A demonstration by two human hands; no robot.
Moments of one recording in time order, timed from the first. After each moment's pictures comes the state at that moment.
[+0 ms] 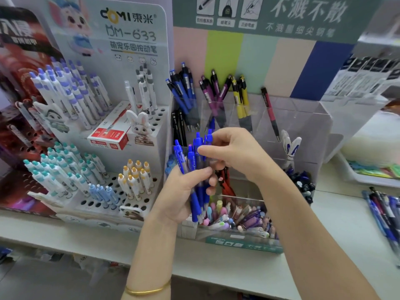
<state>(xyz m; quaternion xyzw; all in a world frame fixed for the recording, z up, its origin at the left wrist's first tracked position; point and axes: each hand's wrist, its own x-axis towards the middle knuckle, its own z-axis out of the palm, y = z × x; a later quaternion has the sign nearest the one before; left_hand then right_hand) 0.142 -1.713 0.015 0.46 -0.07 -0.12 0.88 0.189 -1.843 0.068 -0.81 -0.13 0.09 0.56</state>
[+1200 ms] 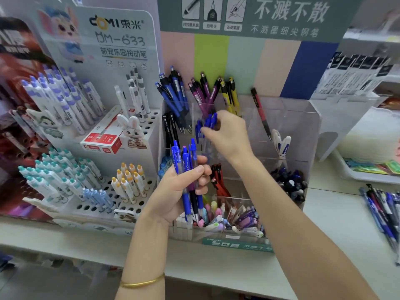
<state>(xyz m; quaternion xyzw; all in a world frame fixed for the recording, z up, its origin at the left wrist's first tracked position) 0.150 -1.710 0.010 0.45 -0.07 -0.16 0.88 0.233 -1.841 0.052 -0.90 -0.09 -0.17 0.39</state>
